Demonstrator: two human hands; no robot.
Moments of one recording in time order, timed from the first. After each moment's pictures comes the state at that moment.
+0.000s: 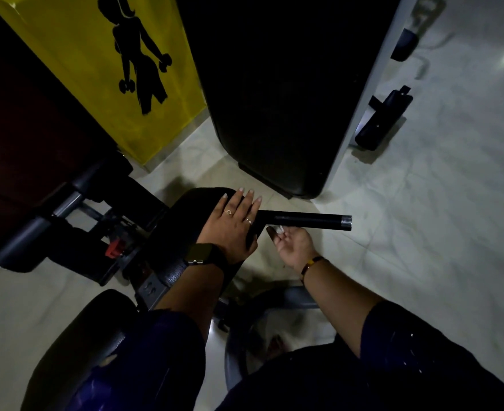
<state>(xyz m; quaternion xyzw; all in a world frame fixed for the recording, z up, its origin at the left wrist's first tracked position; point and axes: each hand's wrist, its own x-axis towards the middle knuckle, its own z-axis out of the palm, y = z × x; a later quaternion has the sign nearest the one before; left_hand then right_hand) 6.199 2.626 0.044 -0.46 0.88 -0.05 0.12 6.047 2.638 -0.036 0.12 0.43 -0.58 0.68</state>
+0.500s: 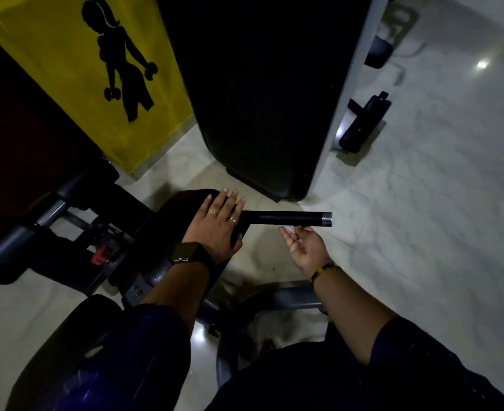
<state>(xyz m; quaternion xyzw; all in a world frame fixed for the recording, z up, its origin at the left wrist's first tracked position) 6.197 2.628 0.046 -0.46 0.87 -0.07 0.13 5.999 2.666 -0.029 0.13 0.40 -0.64 0.64</state>
